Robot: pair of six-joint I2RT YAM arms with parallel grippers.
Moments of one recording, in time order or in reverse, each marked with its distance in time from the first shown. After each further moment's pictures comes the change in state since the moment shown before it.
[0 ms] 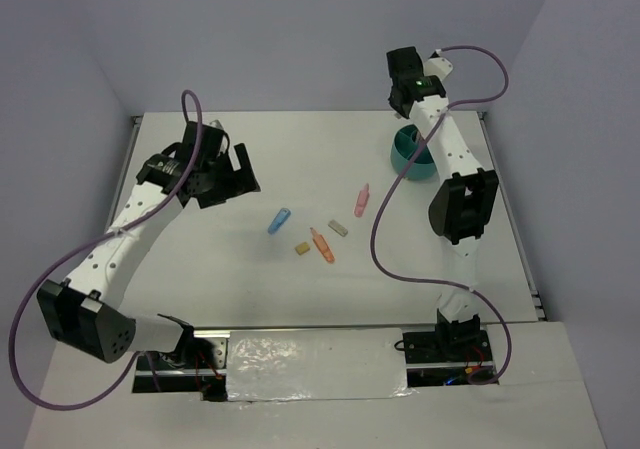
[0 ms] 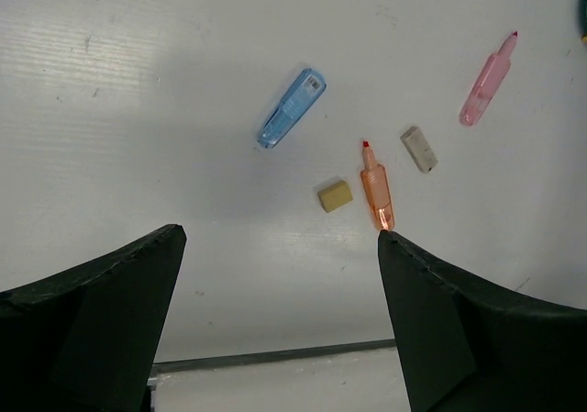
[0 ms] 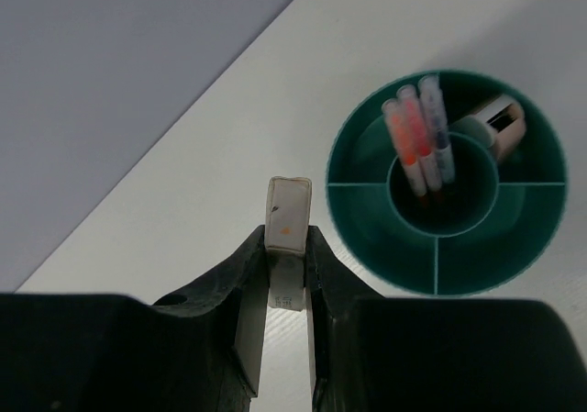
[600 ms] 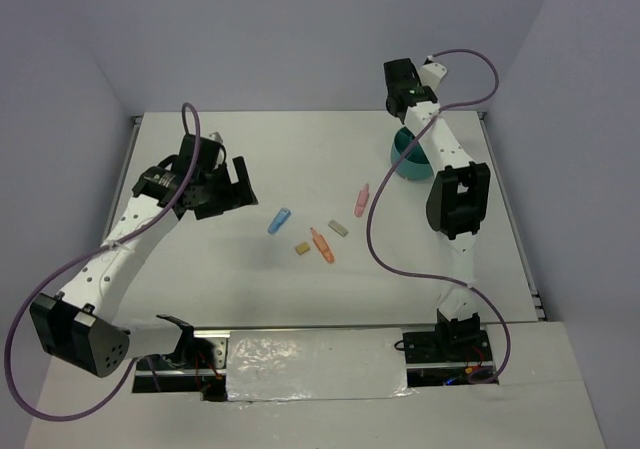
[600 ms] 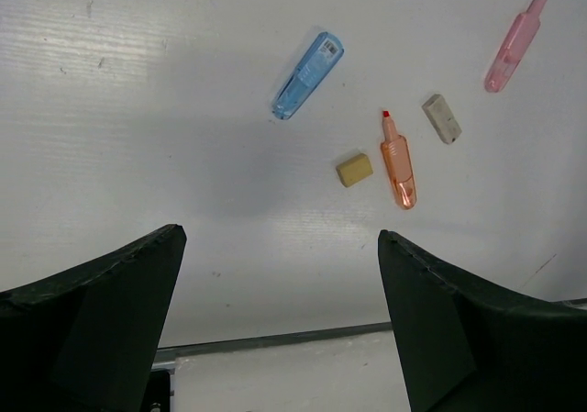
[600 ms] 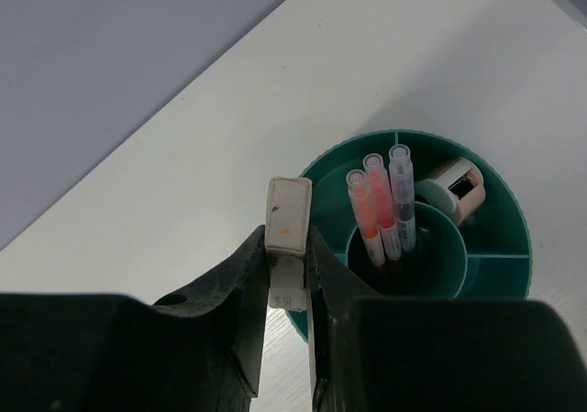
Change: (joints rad) left arm 0.000 -0.105 -0.112 -0.003 0.024 0.042; right arm -0.026 0.065 -0.071 0.148 0.140 -0.148
